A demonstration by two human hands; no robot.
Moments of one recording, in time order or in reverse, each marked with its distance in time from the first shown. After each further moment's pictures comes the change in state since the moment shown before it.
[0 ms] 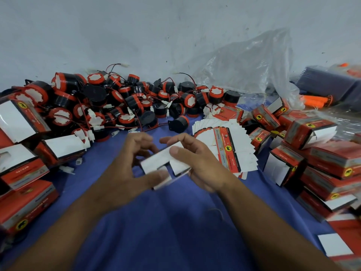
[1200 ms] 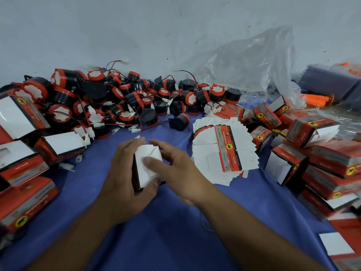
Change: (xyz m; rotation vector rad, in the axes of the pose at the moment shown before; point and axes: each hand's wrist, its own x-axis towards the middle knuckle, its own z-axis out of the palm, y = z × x) left_hand -0.022 -0.016 0.014 0.437 0.236 0.200; right_hand -0.004 0.024 0.040 -0.176 0.073 0.059
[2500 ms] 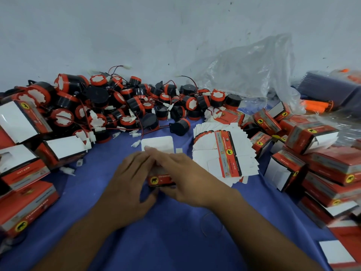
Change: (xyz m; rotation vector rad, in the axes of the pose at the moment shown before) left_hand -0.003 -0.031 0.013 0.300 -0.141 0.206; right_hand -0.002 -0.013 -0.035 -1.108 -0.275 -0.516
